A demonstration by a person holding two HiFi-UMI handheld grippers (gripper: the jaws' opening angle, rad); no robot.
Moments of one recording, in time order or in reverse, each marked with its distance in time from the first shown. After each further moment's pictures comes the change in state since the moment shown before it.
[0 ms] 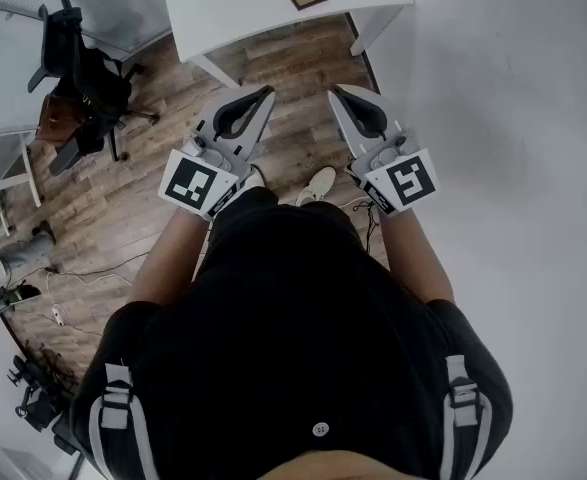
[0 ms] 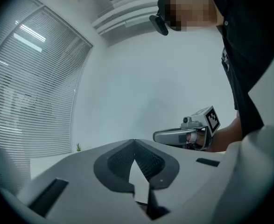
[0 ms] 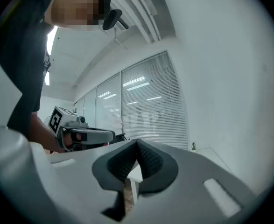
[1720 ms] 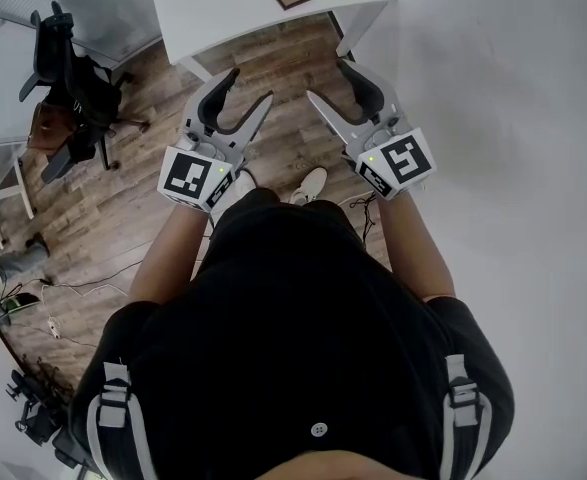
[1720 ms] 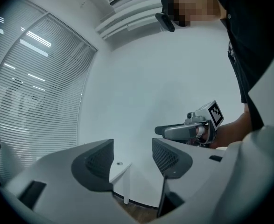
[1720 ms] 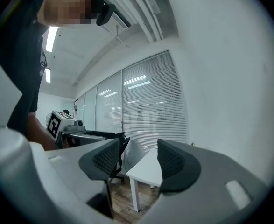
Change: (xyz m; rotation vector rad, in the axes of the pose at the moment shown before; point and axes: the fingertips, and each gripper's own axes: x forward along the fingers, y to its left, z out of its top) left arm -0.016 0.002 -0.014 0.000 -0.017 0.098; right arm -0.005 0.006 0.000 -0.003 0.010 0.020
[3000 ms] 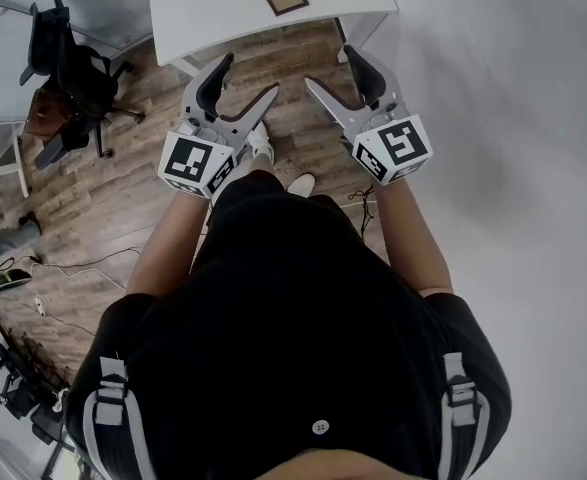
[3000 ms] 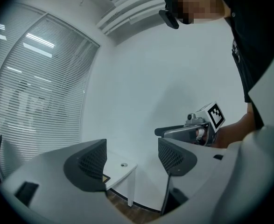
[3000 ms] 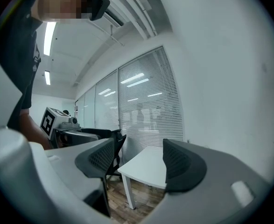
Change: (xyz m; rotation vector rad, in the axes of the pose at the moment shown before) left arm 0.095 0.001 -0.012 -0.011 0.021 0.106; right arm 0.004 -0.109 -0.018 0.037 0.022 0.024
